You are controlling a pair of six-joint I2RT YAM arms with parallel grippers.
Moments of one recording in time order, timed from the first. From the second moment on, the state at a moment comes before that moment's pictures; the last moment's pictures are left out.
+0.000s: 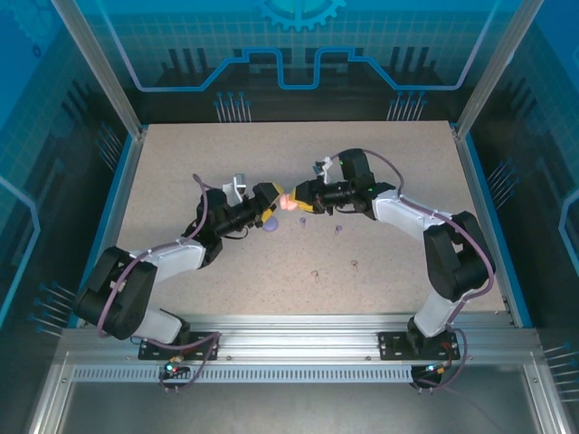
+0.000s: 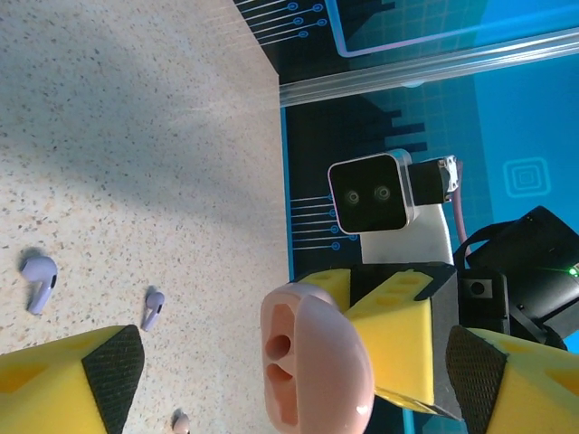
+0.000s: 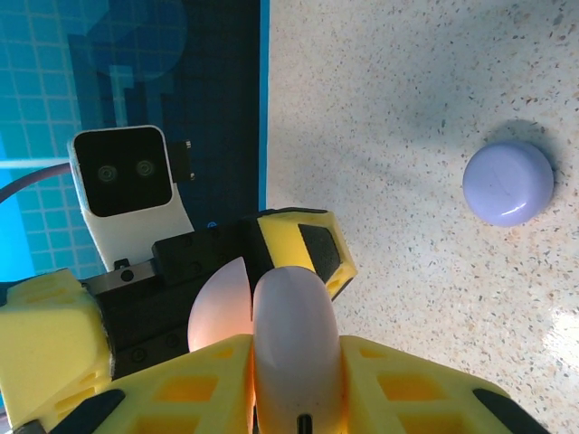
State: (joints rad) left arm -0.37 1.45 0.57 0.71 0.50 -1.28; right arm 0.44 1.71 1.13 -0.04 -0.88 0.95
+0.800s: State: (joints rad) left arm -0.39 1.47 0.57 0.80 0.51 -1.35; right arm 0.44 1.71 1.12 0.00 -0.89 0.97
